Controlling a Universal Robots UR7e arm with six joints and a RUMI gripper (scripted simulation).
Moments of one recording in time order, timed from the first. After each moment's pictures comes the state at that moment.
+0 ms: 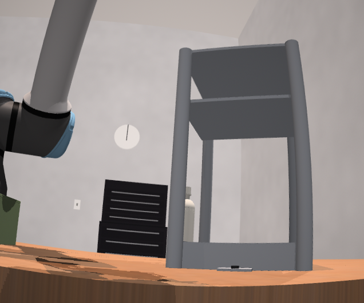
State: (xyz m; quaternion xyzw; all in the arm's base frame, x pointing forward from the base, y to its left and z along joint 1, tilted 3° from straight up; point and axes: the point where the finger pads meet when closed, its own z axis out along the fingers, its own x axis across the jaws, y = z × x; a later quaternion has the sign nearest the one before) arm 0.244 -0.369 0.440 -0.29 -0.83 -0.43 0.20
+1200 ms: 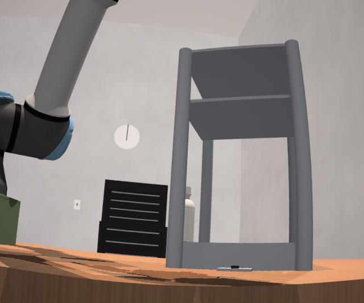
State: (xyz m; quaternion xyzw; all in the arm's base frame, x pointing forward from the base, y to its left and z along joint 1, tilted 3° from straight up) arm 0.303 -0.346 0.422 -0.13 -0.89 -0.40 0.18
